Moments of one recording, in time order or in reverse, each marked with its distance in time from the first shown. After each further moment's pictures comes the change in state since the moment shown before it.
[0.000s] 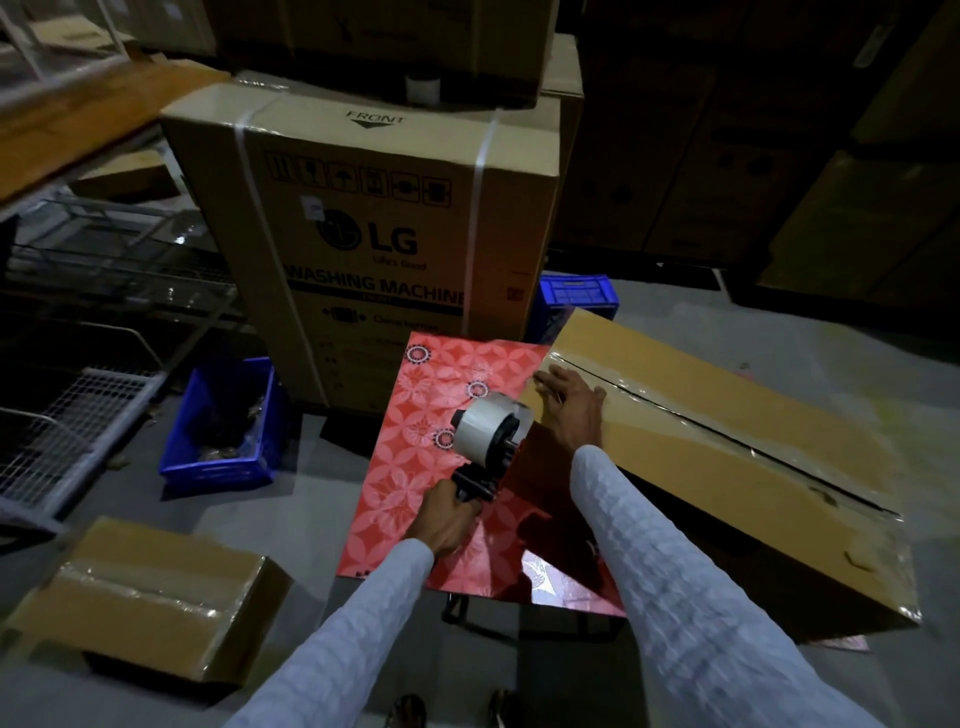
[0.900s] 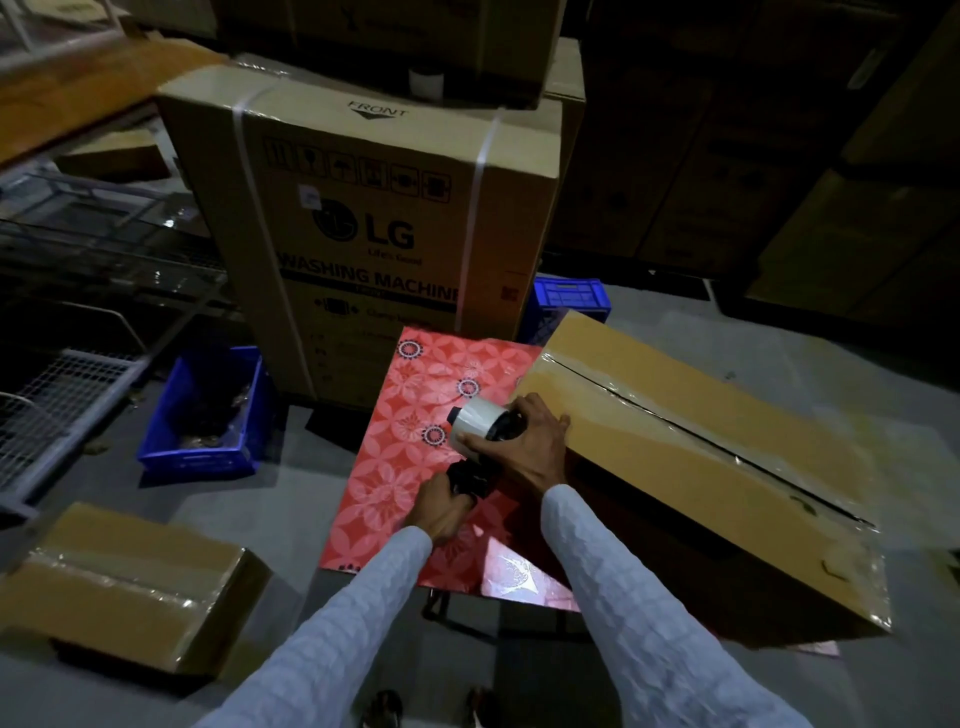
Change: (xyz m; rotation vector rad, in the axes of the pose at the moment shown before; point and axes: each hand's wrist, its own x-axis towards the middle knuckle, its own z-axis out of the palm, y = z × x) left_hand 0.014 0.000 0.010 0.004 0.004 0.051; right_hand -0.065 -0.046 0.007 -0.002 -0.002 -0.088
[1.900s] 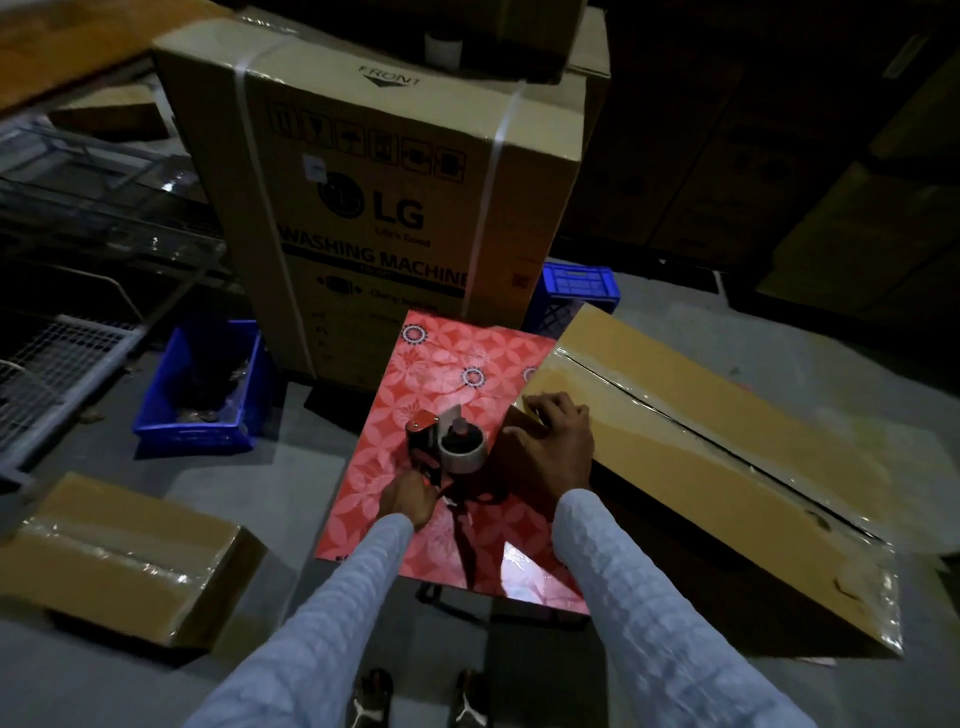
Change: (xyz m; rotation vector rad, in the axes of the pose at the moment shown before) left_hand 0.064 -0.083 -0.002 0.414 0.054 -0.200; right_hand 0.013 0.039 0.004 -0.128 0.089 -0.057
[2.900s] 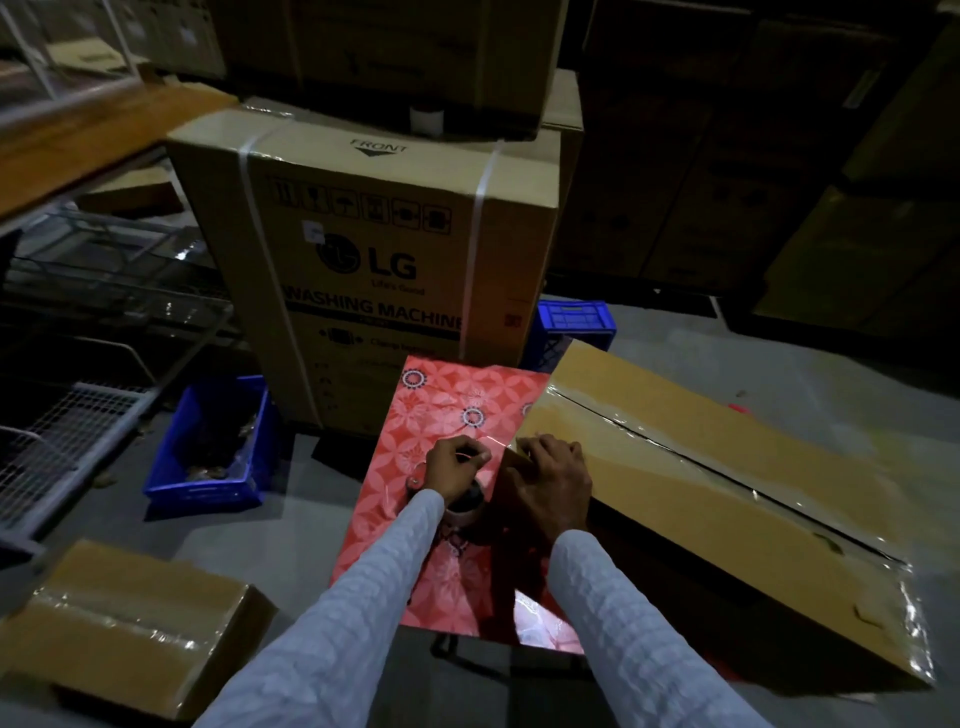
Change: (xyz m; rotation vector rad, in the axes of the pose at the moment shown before) left_hand 0.028 0.097 -0.043 -0.647 0.148 0.329; right_hand -0.009 -0.006 -0.003 -0.151 0.161 -0.187
